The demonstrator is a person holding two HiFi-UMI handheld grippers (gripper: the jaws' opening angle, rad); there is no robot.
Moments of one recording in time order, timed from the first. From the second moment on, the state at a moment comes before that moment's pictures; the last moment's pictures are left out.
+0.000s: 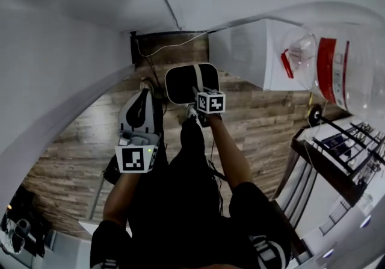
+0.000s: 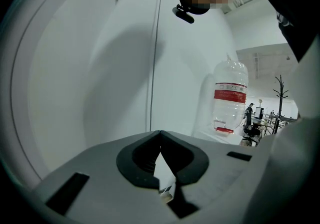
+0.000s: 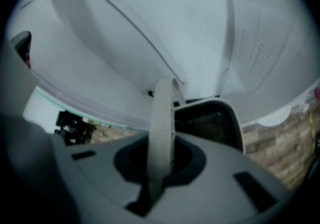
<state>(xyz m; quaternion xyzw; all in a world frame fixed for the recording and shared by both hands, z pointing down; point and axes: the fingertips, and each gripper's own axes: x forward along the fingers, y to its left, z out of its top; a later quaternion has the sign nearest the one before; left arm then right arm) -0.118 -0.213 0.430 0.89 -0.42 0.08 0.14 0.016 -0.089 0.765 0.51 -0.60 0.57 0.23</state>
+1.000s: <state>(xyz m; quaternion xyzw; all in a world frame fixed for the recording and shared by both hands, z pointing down) -0.106 -0.251 0.536 0.89 -0.42 0.07 0.14 0.020 -0.148 0.984 0.52 -0.59 0.56 0.25</state>
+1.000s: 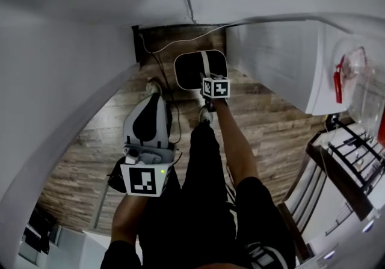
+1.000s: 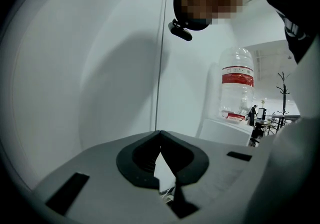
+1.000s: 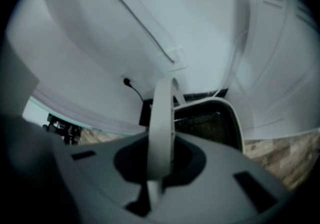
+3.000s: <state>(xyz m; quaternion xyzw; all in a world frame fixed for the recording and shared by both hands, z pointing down) -0.082 -0.275 0.612 0.88 -0.43 0.09 0.15 0.066 -0.167 1.094 0.54 -0.56 0.55 0.32</state>
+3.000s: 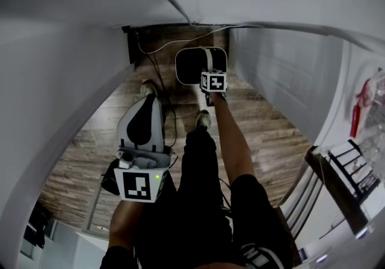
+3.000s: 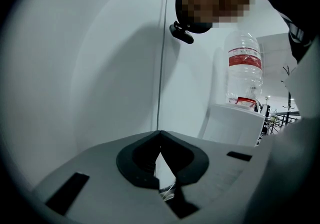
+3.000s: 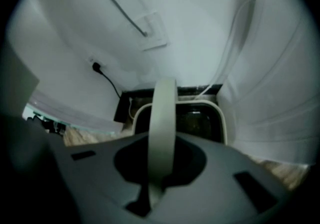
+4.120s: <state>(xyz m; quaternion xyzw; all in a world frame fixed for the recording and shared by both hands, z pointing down) -0.093 -0.253 0.609 0.88 -0.45 0.08 0.16 0.075 -0.162 1.092 0.55 -0.54 0.54 0.34</state>
